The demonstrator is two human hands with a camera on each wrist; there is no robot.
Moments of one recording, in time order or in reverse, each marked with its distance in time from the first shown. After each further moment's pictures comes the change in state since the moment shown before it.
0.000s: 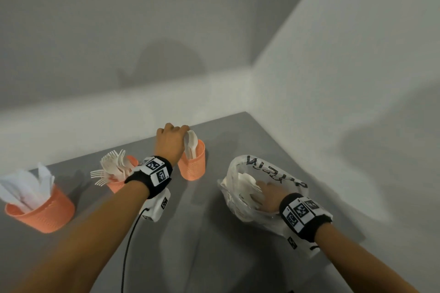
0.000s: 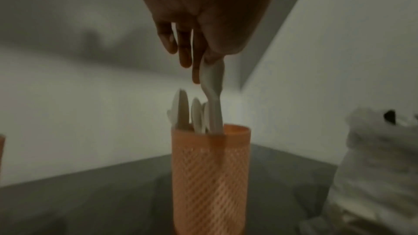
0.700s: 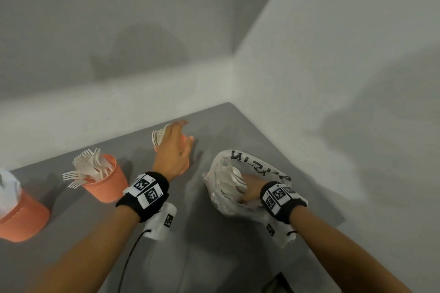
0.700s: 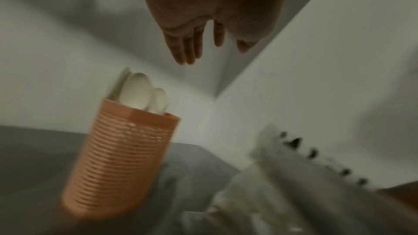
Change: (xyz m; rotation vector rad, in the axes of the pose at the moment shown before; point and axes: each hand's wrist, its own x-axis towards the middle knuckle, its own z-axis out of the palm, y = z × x) left_hand -0.038 0.050 0.002 -0.750 0.068 -0.018; right_hand 0.018 -0.001 0.007 0.196 -0.086 0.040
